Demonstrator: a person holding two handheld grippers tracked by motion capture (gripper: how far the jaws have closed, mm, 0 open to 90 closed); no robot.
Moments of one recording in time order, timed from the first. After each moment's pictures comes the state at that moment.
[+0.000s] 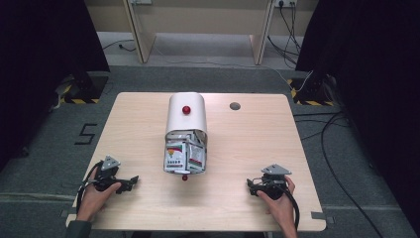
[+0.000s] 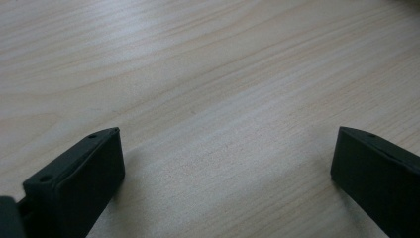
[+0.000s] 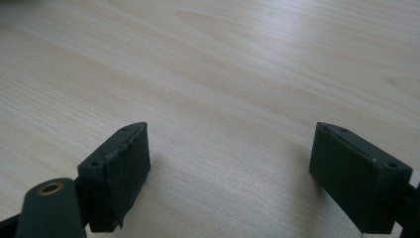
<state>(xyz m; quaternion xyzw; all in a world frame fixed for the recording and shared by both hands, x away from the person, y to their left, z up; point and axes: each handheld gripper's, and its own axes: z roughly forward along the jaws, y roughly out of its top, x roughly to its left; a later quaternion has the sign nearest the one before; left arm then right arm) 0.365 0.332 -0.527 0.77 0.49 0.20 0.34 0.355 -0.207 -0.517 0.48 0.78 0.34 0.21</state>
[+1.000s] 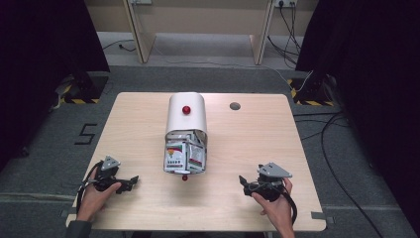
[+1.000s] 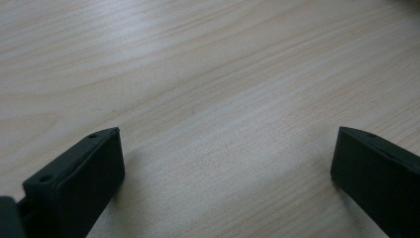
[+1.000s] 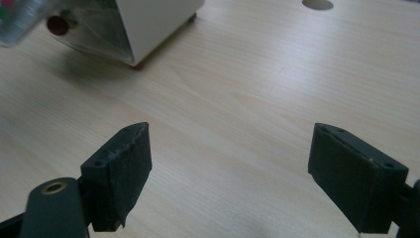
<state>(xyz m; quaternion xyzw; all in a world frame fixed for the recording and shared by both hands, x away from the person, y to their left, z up) 0.365 0.332 -0.527 0.77 0.49 0.20 0.34 0.332 -0.181 -0.470 0.43 0.77 0.41 0.23</state>
